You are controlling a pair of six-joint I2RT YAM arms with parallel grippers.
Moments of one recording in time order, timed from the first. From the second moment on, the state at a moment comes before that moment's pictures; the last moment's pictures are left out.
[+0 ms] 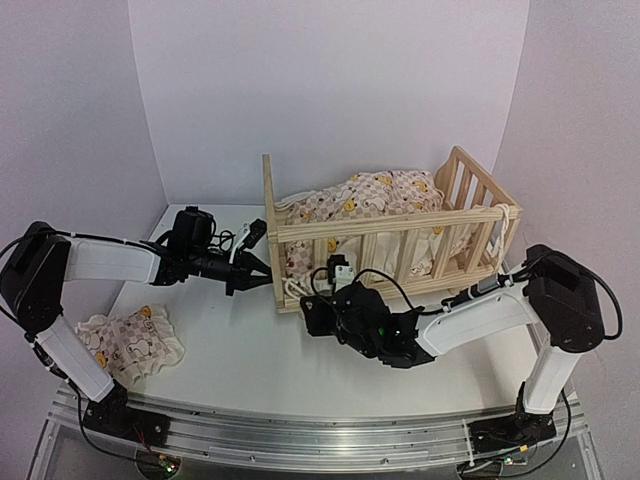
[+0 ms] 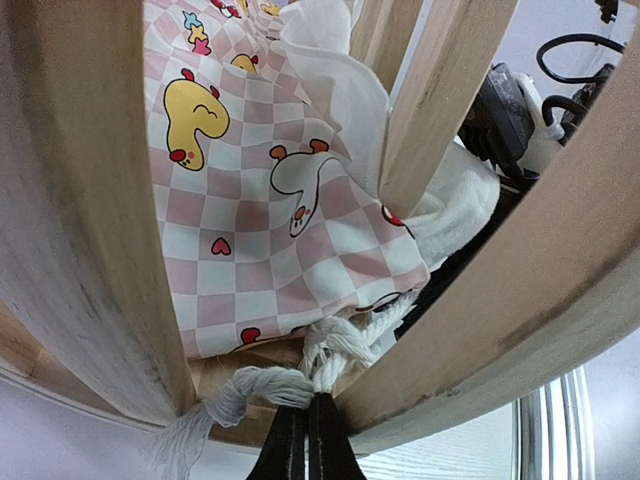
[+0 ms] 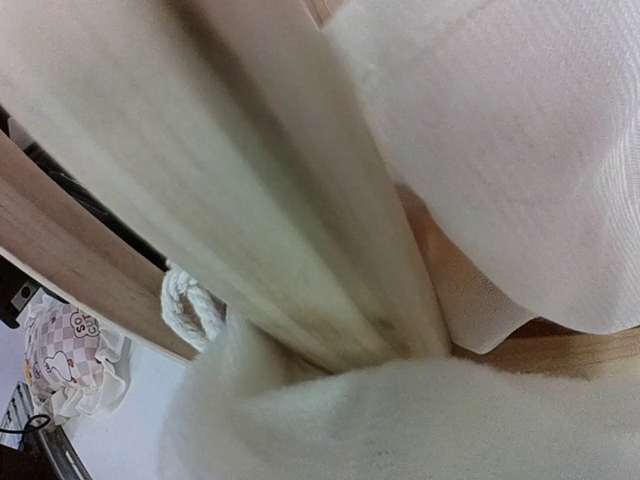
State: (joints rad) left arm -0.53 1.58 0.86 0.19 0.86 0.20; right arm 1.16 1.83 0.94 0.46 0.48 0.72
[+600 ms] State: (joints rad) left arm -0.52 1.56 0.85 0.18 0.83 0.18; right arm 1.13 1.89 0.98 0.43 0.46 0.77
